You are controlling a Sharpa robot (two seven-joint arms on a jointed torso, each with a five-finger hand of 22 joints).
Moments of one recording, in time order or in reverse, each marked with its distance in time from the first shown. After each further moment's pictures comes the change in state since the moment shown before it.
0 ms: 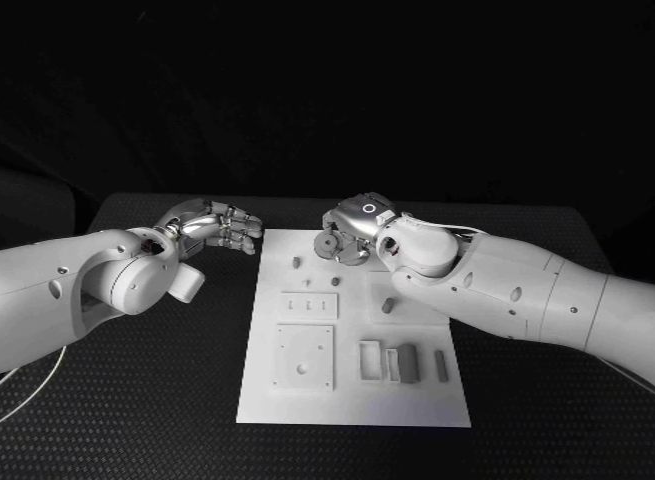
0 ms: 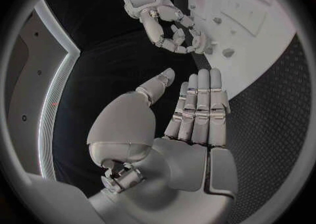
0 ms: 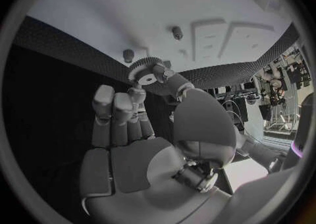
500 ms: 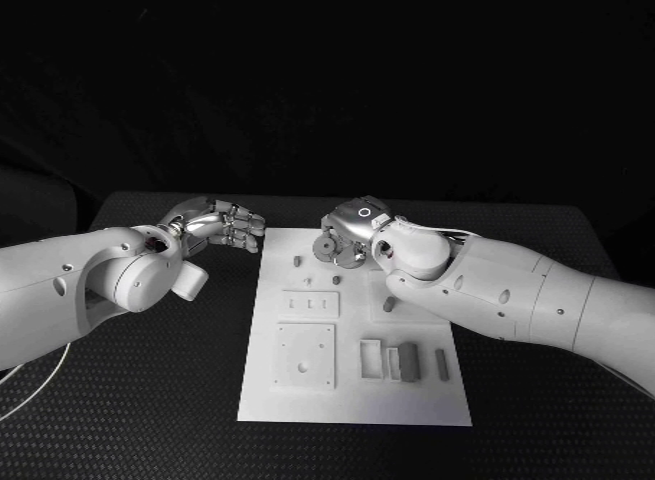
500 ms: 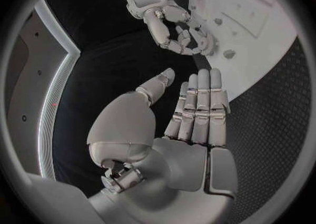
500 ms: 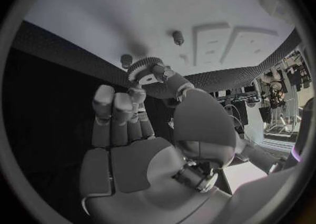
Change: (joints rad) left arm 0.000 0.005 0.000 -0.001 0.000 0.001 0.000; left_hand 0.000 0.000 0.000 0.000 0.000 0.000 0.000 0.000 0.001 0.000 0.000 0.000 0.001 0.000 0.000 0.000 0.001 0.000 0.000 0.000 0.000 0.000; right arm -0.008 0.038 -0.017 -0.045 -0.014 0.001 -0.002; right_hand 0.000 0.000 0.000 0.000 0.000 0.003 0.003 -0.003 0.000 0.000 0.000 0.000 -0.002 0.000 0.000 0.000 0.000 0.000 0.004 -0.004 0.000 0.000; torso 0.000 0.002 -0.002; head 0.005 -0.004
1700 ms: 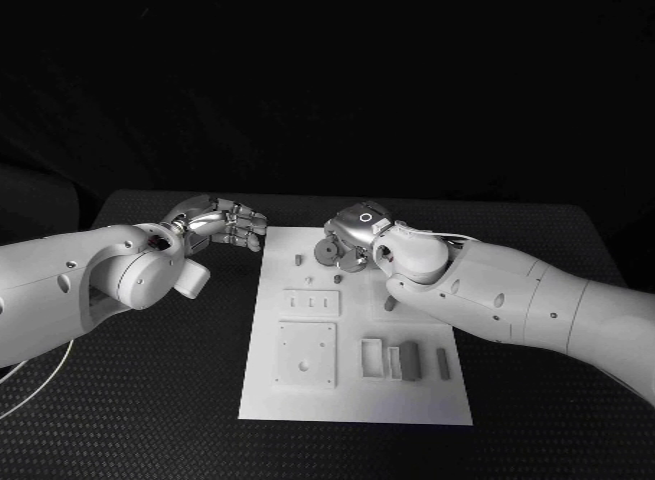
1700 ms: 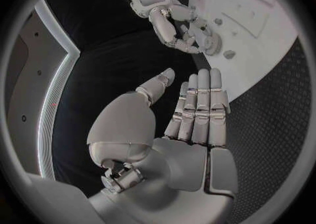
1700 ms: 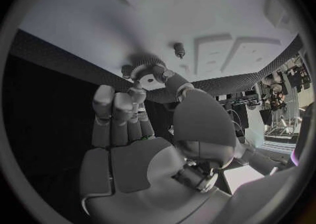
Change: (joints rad) left arm 0.000 0.002 0.000 -0.003 0.000 0.002 -0.004; left_hand 0.000 0.000 0.000 0.000 0.000 0.000 0.000 0.000 0.001 0.000 0.000 -0.004 0.000 0.004 0.004 -0.004 0.003 0.000 0.000 0.000 0.000 0.000; right arm -0.016 0.024 -0.010 -0.049 -0.014 -0.001 0.007; right_hand 0.000 0.000 0.003 0.003 0.000 0.005 0.004 -0.006 0.000 0.000 0.000 0.004 -0.007 0.006 0.001 -0.004 0.001 0.000 -0.001 0.000 0.000 0.000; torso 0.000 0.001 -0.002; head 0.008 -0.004
